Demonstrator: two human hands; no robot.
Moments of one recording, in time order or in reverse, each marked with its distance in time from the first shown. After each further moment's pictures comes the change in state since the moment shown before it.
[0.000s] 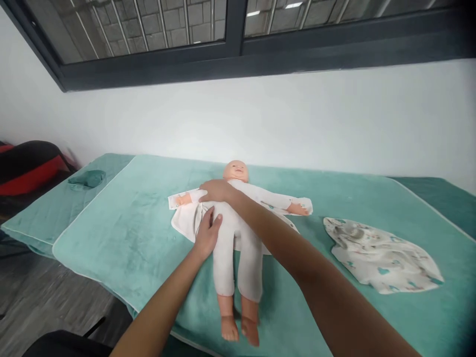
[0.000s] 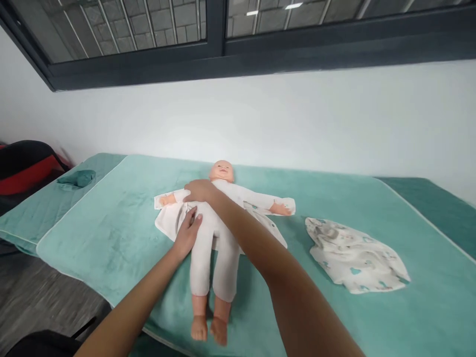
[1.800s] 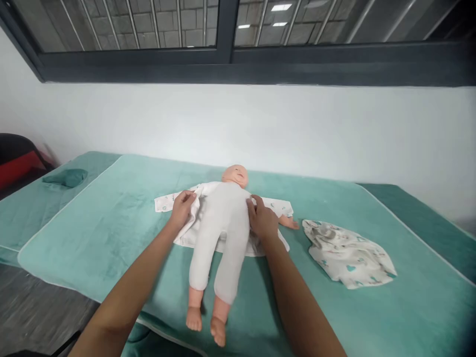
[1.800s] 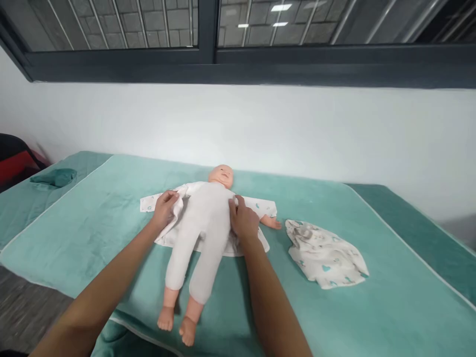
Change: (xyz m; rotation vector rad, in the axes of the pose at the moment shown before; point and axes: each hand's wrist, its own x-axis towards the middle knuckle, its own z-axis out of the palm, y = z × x) left_hand 0.085 0.009 -0.030 -0.271 0.058 0.170; right_hand -0.166 0.063 0.066 0.254 0.726 0.760
